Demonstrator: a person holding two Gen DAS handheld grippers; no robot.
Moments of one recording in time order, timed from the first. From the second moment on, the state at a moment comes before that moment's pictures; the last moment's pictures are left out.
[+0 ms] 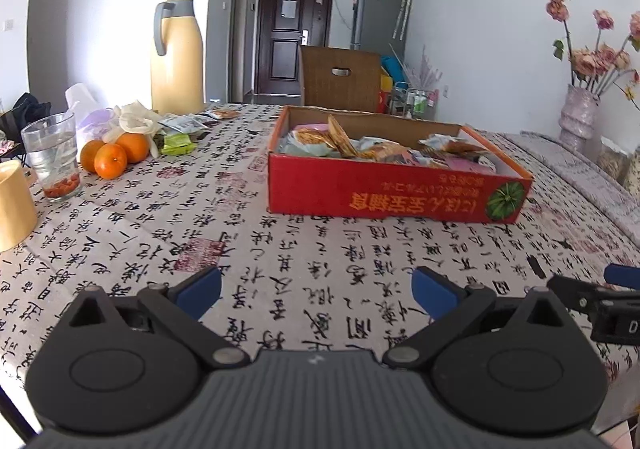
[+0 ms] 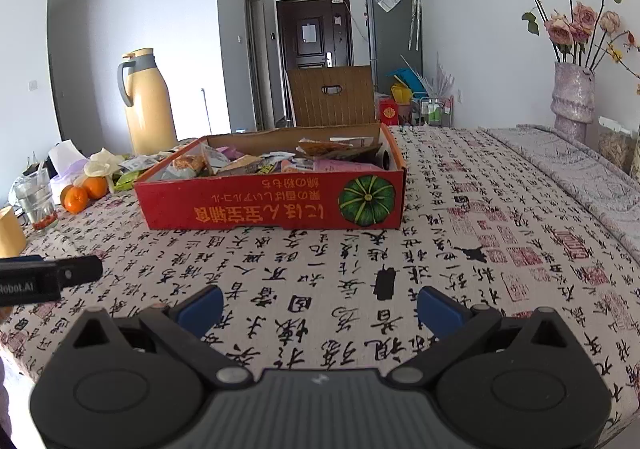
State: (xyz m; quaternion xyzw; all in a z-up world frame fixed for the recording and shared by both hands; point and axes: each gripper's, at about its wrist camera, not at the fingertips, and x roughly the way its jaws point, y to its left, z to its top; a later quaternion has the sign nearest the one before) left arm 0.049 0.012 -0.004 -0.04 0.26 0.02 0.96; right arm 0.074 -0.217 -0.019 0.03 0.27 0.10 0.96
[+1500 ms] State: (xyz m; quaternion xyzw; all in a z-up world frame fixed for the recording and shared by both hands) left arm 0.042 0.004 -0.005 -0.03 0.26 0.00 0.96; right arm 0.071 -0.216 -0.018 0.03 0.27 0.10 0.96
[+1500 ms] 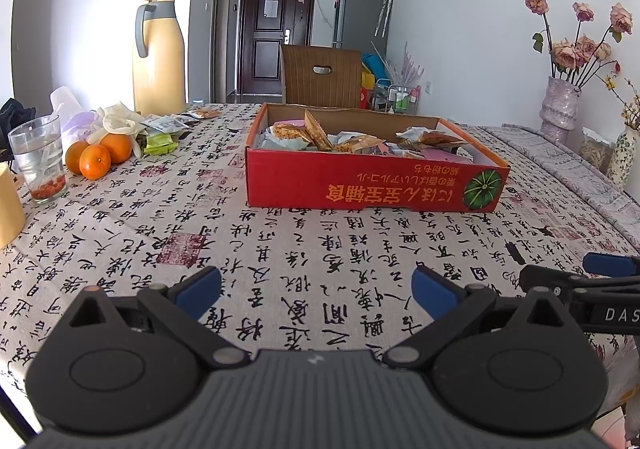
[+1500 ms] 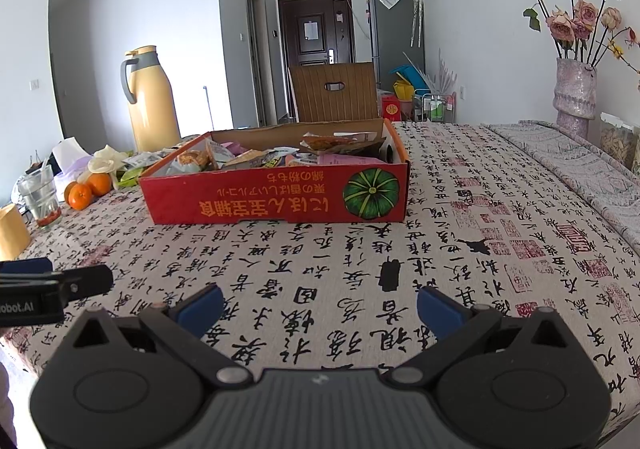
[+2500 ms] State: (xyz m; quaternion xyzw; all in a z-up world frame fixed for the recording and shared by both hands) left arm 0.041 0.001 -0.006 -0.03 0.27 0.00 0.96; right arm 0.071 -0.216 -0.019 0.03 0.28 0.10 0.96
